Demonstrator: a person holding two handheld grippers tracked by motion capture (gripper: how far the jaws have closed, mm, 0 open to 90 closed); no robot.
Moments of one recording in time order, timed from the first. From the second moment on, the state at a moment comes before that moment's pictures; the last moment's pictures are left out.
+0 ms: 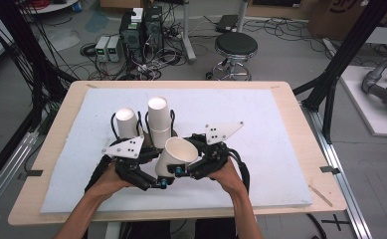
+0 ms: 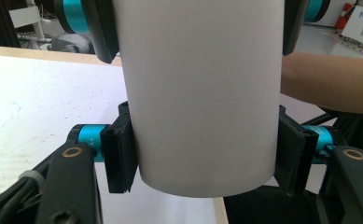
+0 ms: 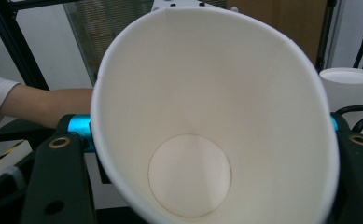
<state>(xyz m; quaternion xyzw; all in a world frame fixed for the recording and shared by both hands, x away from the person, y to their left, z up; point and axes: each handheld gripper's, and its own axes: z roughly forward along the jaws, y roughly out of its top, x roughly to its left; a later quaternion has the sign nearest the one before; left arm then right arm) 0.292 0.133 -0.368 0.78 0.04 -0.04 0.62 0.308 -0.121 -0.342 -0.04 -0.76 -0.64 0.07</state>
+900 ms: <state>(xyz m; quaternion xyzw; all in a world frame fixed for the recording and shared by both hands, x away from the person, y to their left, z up) 0.287 0.135 -0.369 0.80 0.08 -0.01 0.59 0.308 -0.126 -0.341 -0.05 -0.76 -0.64 0.06</state>
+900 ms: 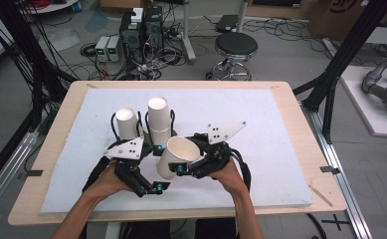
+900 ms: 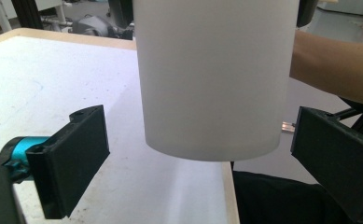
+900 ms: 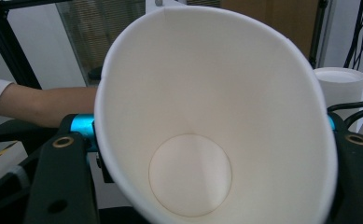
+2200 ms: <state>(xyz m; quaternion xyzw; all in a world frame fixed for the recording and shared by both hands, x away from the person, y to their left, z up) 0.282 0.244 -0.420 0.75 0.27 0.17 0.57 0.300 -0.161 -0.343 -0.14 -0.79 -0.59 -0.06</state>
